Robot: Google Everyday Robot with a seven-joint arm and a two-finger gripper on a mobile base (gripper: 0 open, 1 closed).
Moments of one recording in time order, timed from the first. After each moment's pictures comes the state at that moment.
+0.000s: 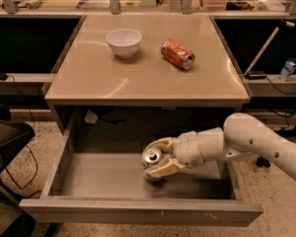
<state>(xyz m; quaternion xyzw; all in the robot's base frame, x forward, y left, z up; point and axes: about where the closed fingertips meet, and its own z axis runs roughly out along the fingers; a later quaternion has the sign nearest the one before) 0.471 -0.019 0.678 -0.59 0.61 0.36 0.39</state>
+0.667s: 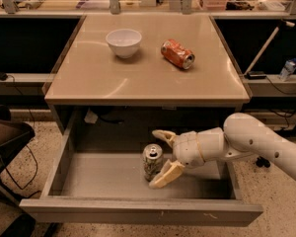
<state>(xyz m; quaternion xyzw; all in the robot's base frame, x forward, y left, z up) 0.471 -0.019 0.678 -0.59 0.61 0.36 0.39</state>
